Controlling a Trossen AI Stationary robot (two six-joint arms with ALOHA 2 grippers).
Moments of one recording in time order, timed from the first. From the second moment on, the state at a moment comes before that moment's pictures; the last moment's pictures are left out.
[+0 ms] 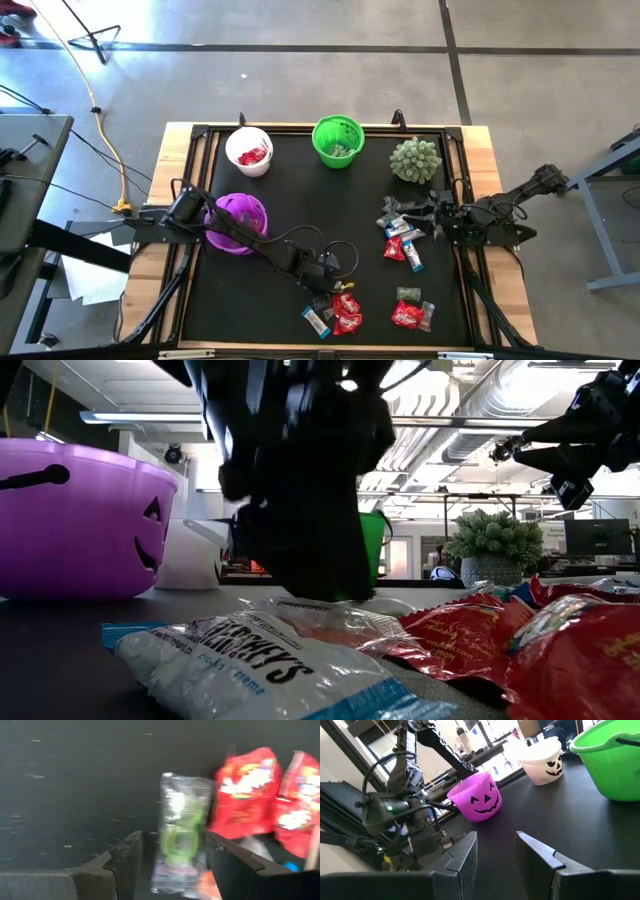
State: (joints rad) left arm -0.39 2.10 1.41 -0.37 -0.02 -0.76; right arm 0.48 0.11 0.02 0.05 0.59 0.54
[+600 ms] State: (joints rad) left arm -0.38 2.13 1.41 -0.35 -0.07 -0.75; right arm 0.48 0.11 0.02 0.05 0.59 0.54
